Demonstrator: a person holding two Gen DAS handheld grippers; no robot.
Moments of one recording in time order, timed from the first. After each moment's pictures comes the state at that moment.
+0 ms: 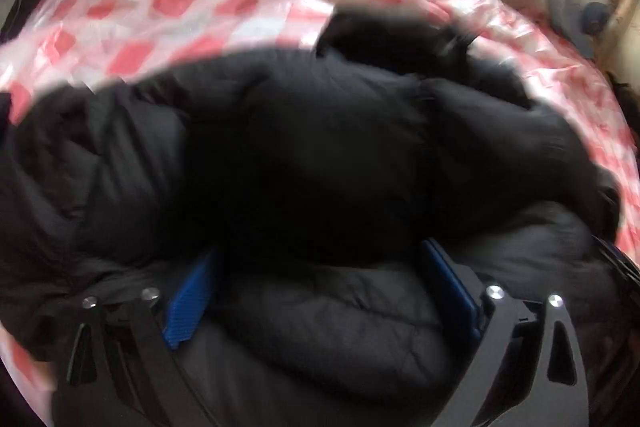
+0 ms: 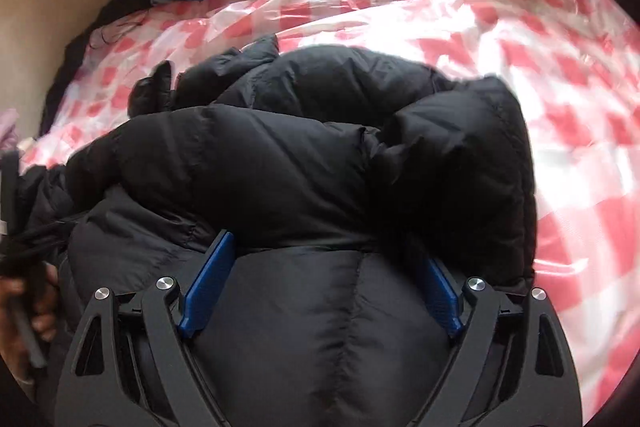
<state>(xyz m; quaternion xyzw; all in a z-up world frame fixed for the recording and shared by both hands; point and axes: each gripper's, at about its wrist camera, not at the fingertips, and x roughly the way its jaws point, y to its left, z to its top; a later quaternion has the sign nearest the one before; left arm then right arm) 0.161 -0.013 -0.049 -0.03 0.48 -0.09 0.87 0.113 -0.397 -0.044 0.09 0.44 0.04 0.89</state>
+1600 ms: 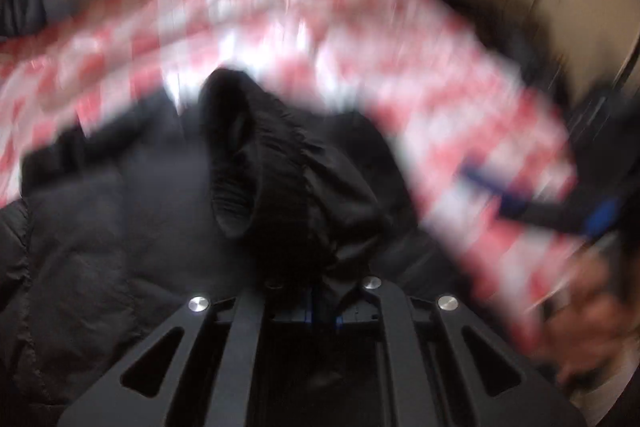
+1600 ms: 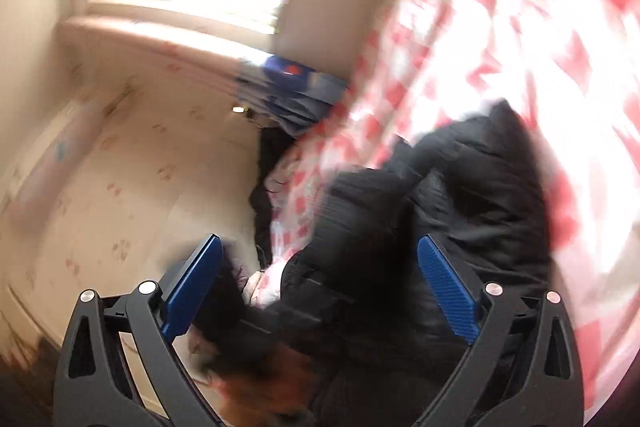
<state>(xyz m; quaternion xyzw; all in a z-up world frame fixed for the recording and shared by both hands) 0.085 -0.267 -0.031 0.12 0.47 -0.35 0.80 0.052 -0.530 -0.003 0.50 0.29 0.24 0.78</state>
